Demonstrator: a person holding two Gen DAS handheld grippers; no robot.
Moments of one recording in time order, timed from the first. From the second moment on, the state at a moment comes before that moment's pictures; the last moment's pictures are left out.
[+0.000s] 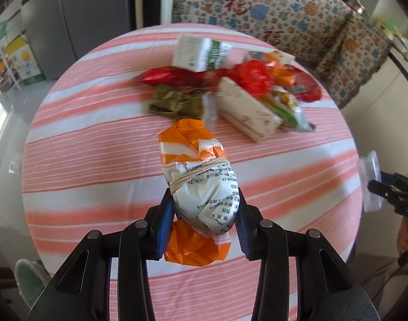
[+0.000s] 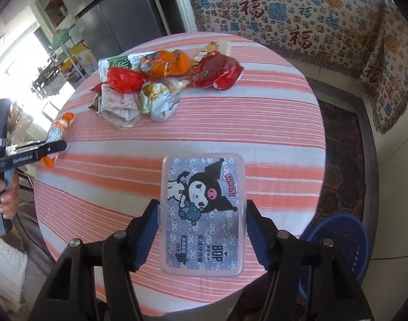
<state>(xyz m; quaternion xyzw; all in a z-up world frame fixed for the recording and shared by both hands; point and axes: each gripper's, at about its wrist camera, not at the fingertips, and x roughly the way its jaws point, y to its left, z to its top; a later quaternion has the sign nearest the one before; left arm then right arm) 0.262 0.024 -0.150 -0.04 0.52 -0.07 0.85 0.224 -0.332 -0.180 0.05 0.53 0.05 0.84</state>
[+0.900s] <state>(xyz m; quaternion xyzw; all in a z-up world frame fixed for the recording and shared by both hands) 0.266 -0.477 -0.220 0.02 0.55 -0.35 0.76 0.101 -0.649 -0.236 0.17 0.50 -0.24 0.81</state>
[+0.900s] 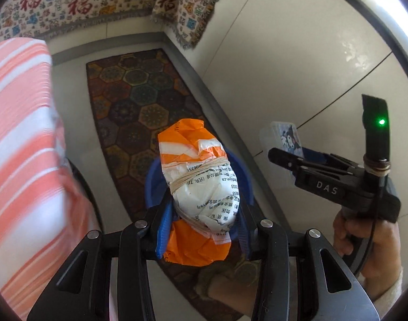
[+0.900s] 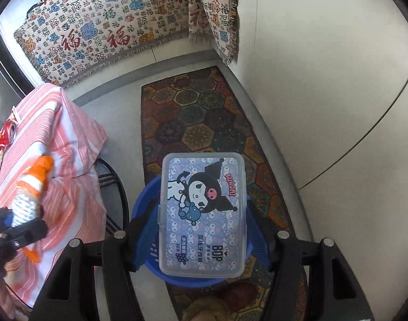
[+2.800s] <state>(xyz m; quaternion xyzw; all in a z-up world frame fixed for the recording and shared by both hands) 0.228 -0.033 -0.213 0.00 0.46 0.03 0.89 0.233 -0.295 -0.236 -0.05 0.45 0.04 0.89</state>
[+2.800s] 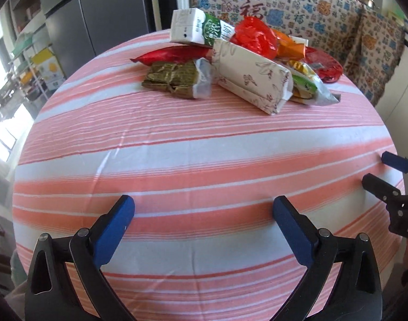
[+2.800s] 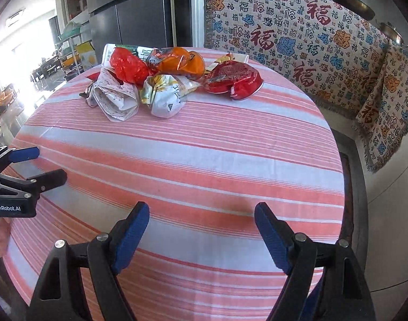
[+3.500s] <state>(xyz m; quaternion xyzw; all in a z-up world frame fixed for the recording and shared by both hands) 0.326 0.019 -0.212 -0.07 0.47 0.14 0.87 0.244 -0.287 -0.240 -0.05 0.44 0.03 0.90</state>
